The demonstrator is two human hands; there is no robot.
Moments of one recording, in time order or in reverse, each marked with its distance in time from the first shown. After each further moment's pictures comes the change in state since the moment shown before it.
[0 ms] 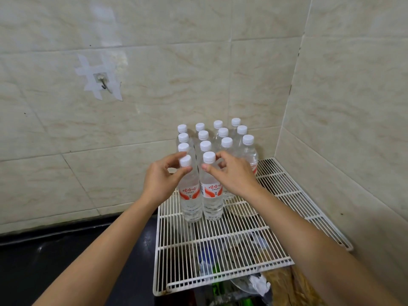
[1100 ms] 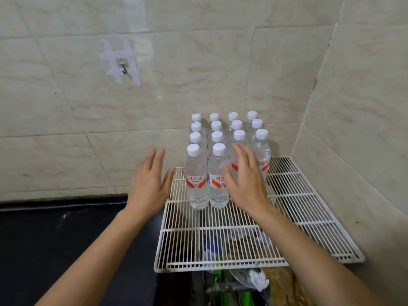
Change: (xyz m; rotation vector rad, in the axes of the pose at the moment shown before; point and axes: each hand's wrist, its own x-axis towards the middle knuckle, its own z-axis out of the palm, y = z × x) left_hand -0.066 -0.002 -0.030 0.610 0.078 -0.039; right_hand -0.043 0.004 0.014 0.039 0.189 -0.152
